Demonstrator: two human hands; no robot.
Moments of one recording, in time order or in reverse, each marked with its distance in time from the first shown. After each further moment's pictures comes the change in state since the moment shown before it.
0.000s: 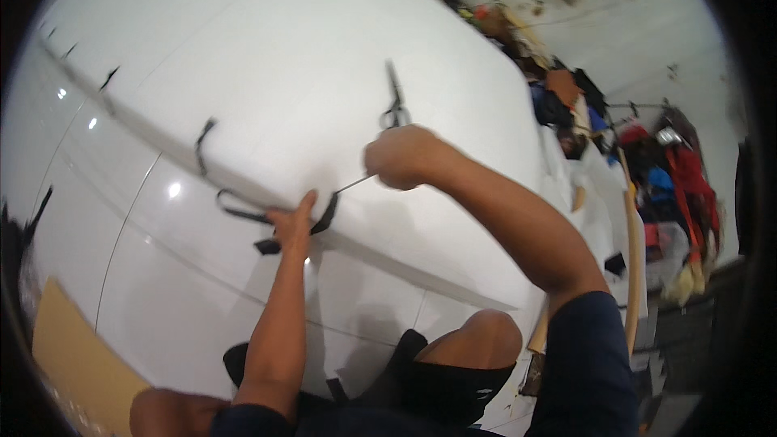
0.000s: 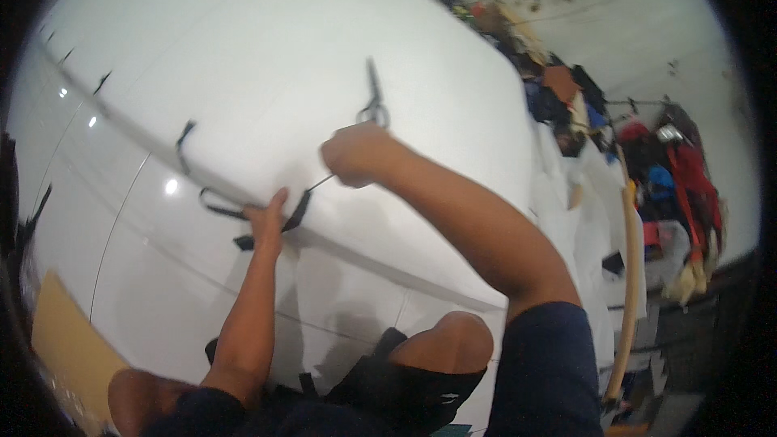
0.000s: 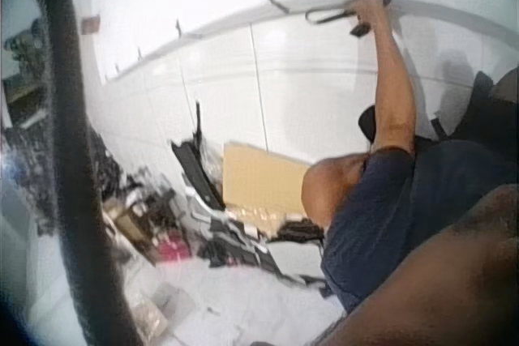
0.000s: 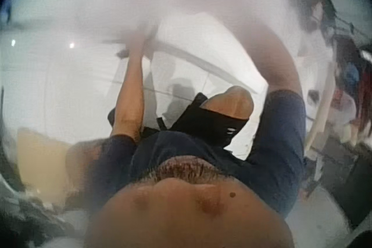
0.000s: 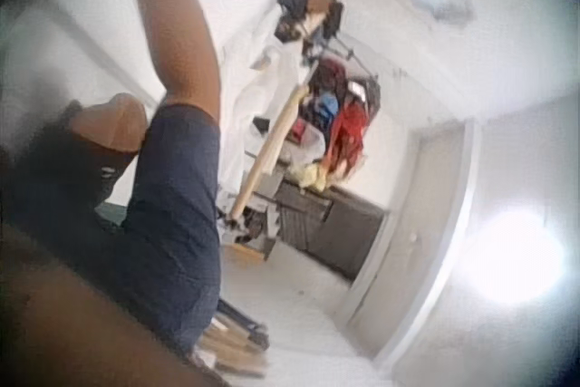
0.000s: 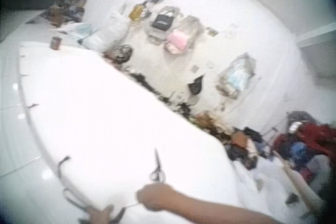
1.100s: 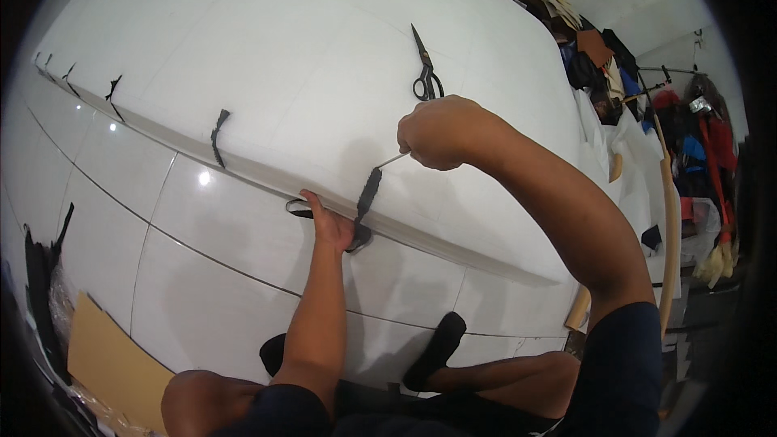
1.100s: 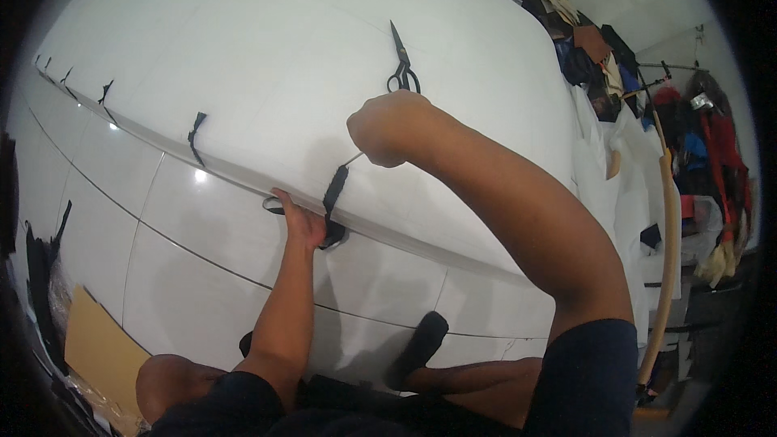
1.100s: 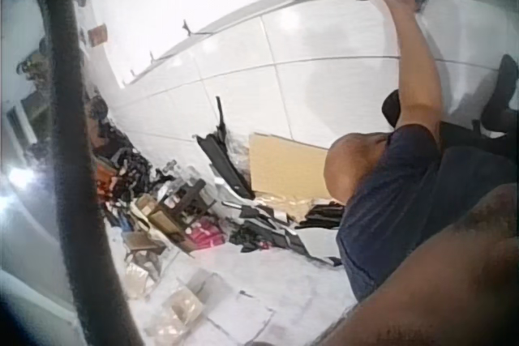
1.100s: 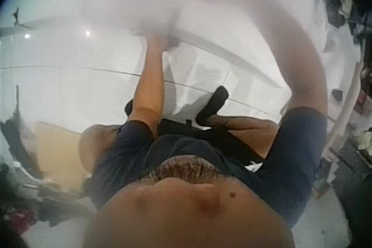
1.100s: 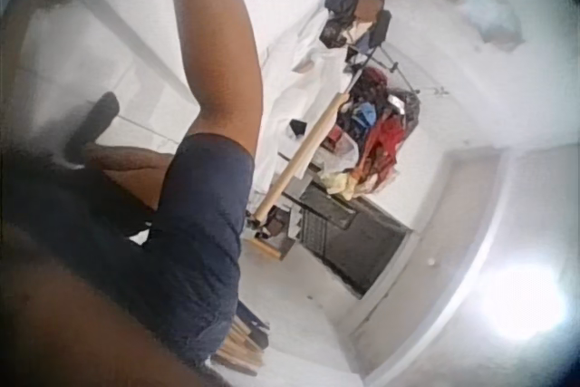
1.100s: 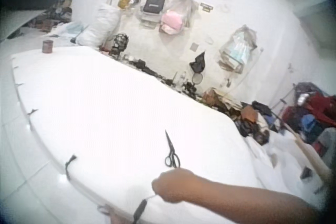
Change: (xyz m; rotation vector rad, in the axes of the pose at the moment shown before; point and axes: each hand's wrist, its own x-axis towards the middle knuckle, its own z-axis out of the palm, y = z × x) left_hand -0.002 -0.041 0.011 -0.864 -0.623 -0.153; right_hand -0.001 0.004 0.001 0.100 -0.146 0.178
